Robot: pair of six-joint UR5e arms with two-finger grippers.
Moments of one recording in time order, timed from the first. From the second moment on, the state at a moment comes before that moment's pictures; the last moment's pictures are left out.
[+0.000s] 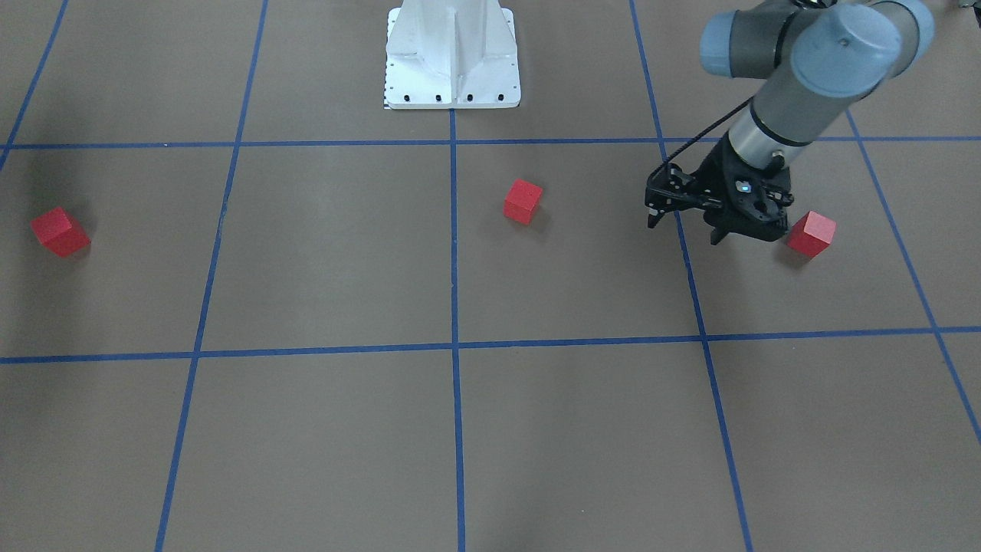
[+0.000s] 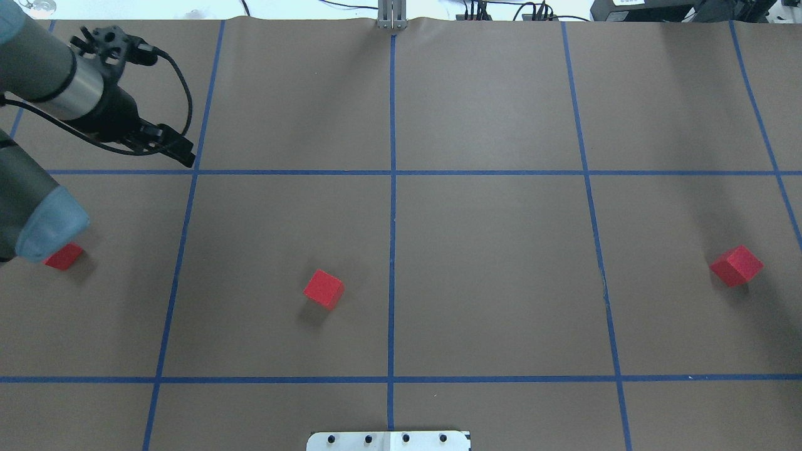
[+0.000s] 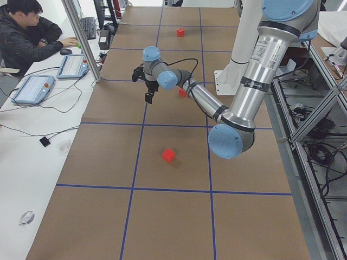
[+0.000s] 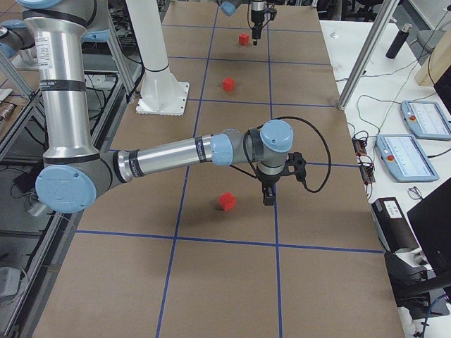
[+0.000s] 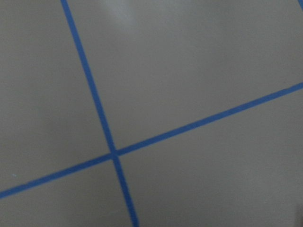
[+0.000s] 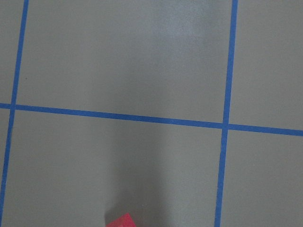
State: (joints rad) left arm -0.84 -1.94 -1.90 -1.67 -2.16 -0.79; right arm 1.49 -1.52 1.77 -1.68 2.42 0.05
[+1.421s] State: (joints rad) left arm -0.55 -2.34 -1.76 -1.23 -2.06 -0.83; right arm 1.48 -1.53 1.76 -1.68 2.42 0.05
